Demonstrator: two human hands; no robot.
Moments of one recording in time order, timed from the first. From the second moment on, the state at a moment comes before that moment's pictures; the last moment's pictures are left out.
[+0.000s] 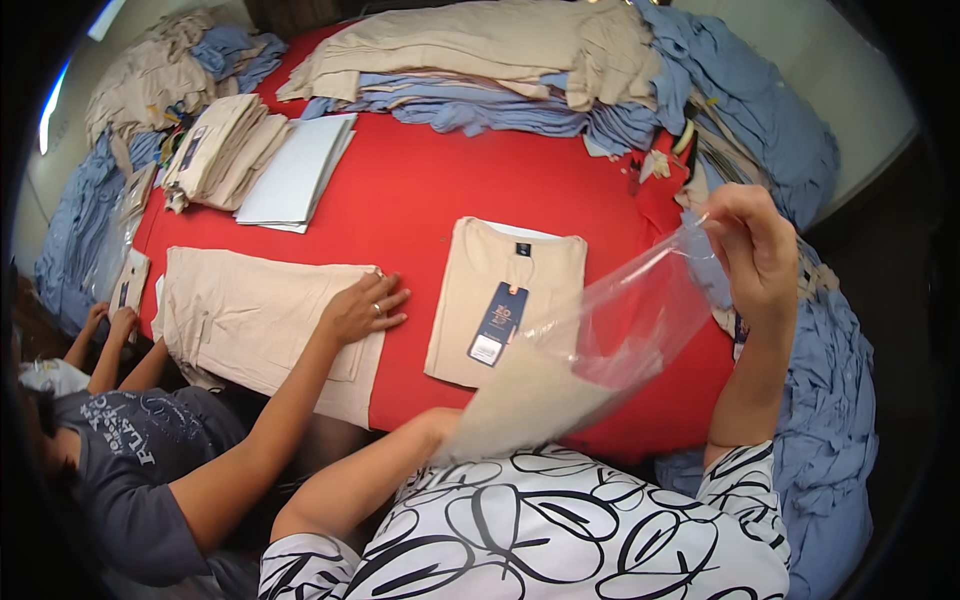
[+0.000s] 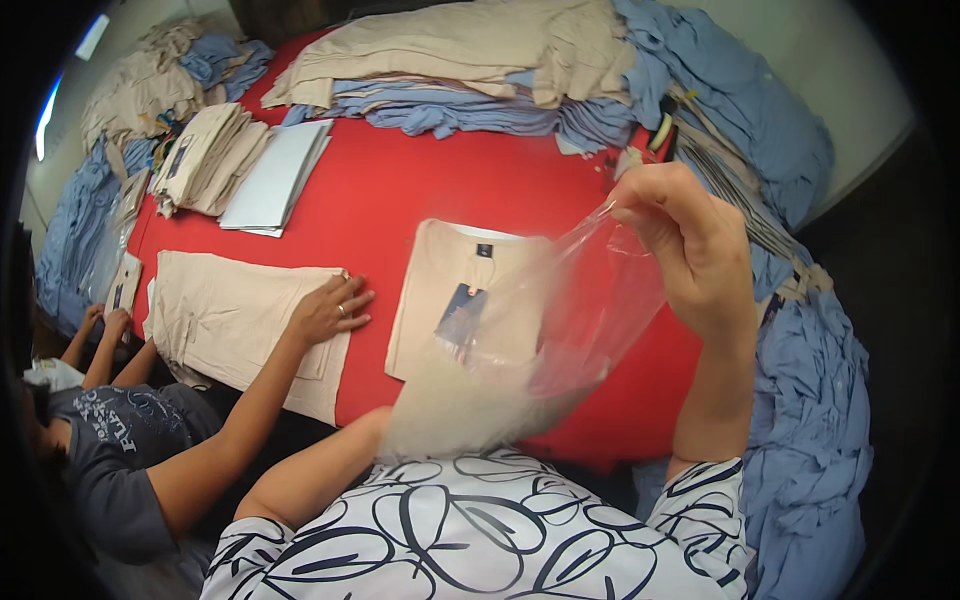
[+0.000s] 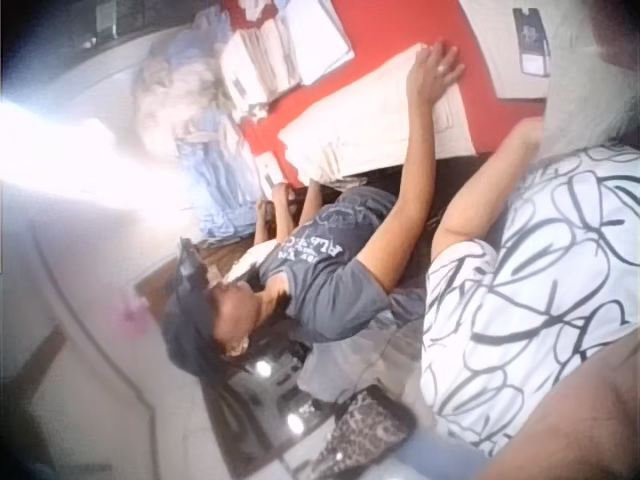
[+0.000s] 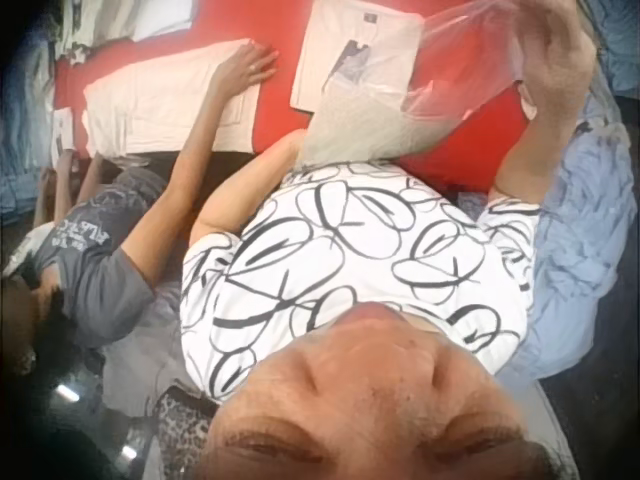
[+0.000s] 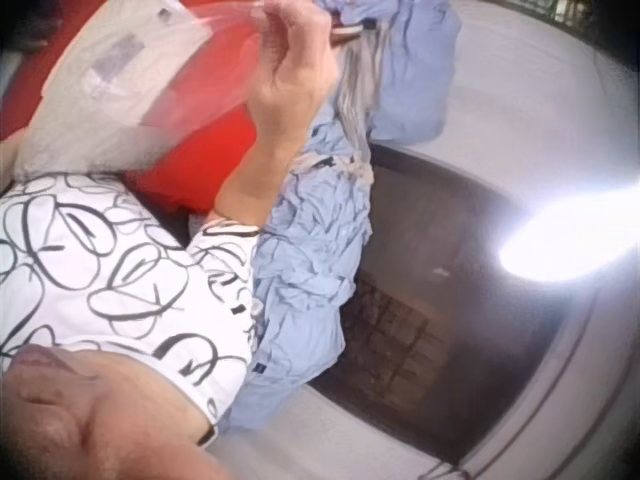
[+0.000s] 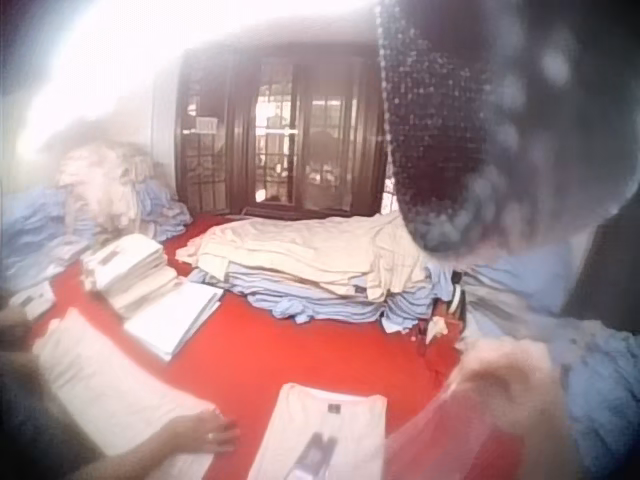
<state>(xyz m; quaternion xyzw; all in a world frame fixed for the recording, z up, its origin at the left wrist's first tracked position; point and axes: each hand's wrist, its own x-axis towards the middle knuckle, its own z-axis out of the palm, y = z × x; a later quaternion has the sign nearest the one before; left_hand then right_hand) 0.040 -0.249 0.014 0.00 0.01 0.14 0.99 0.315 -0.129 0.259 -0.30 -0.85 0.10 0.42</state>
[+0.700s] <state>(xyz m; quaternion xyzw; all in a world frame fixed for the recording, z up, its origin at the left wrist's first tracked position) 0.090 -0.154 0.223 0.81 0.42 0.38 0.18 0.501 -0.266 0.007 -0.53 -0.13 0.51 0.67</state>
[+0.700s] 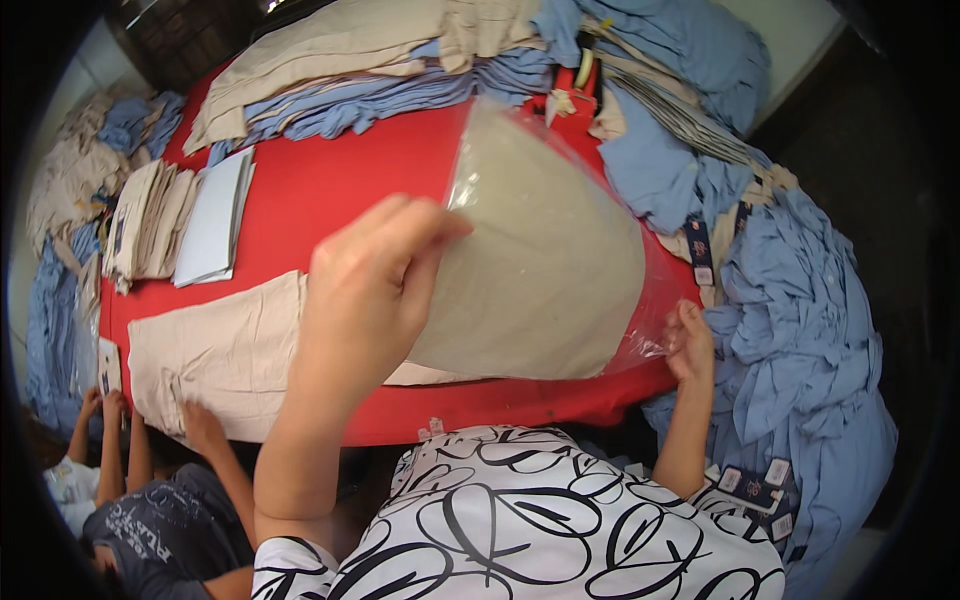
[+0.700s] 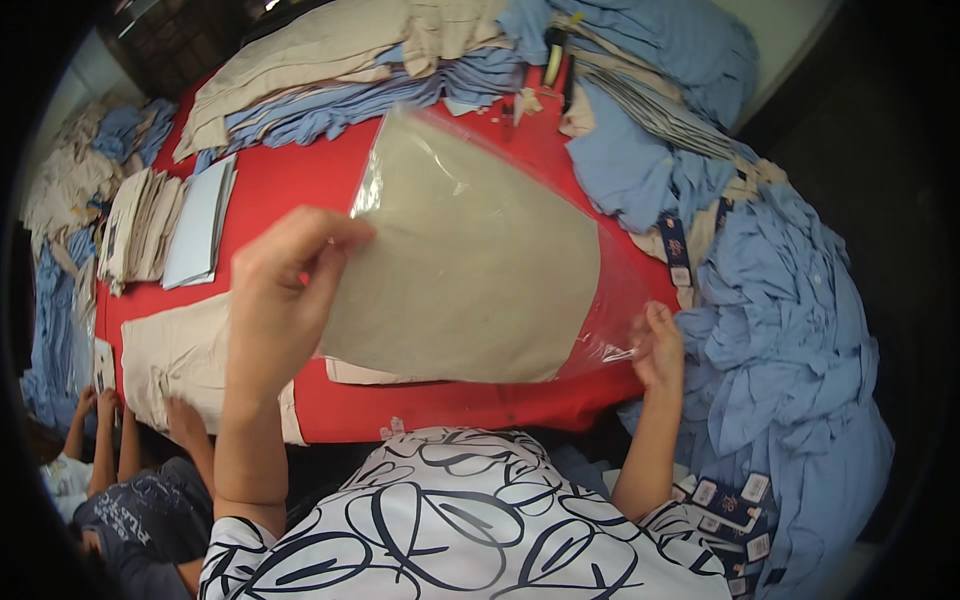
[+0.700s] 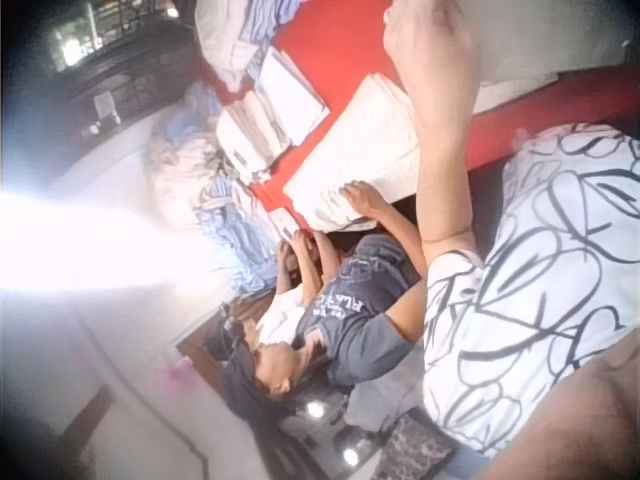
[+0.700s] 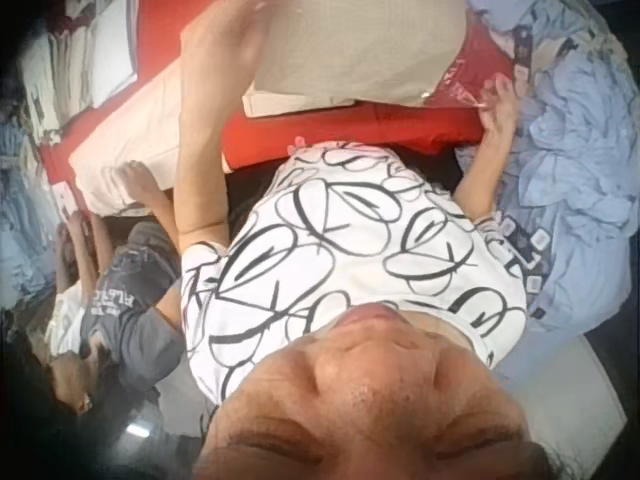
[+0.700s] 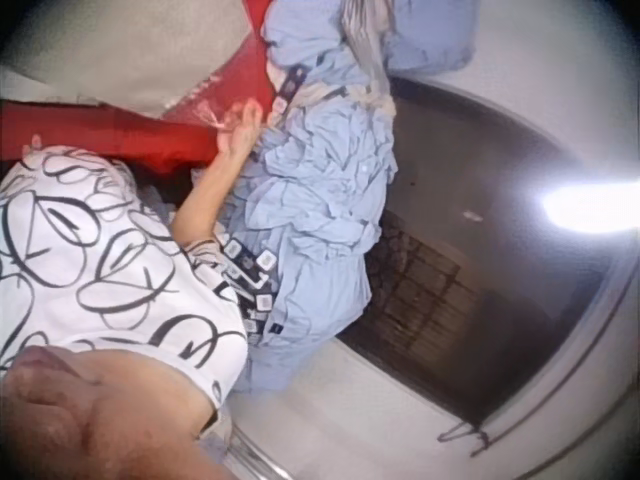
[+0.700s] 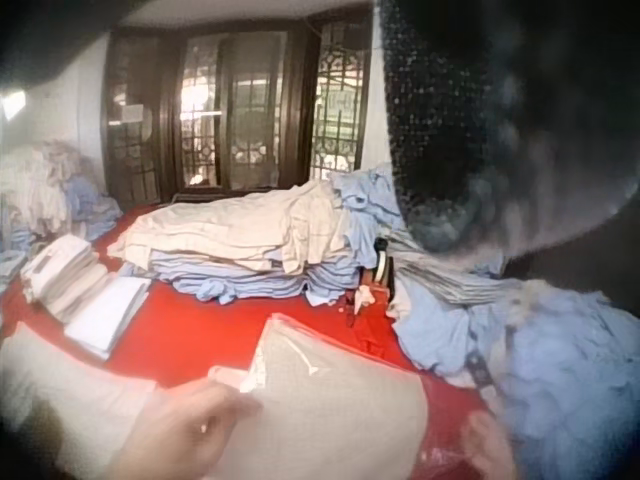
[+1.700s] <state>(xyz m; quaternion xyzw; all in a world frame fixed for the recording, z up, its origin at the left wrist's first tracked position) -0.007 -0.061 0.050 0.61 0.50 0.48 0.38 0.393 -0.337 -0.012 -0.56 -0.20 0.51 0.62</state>
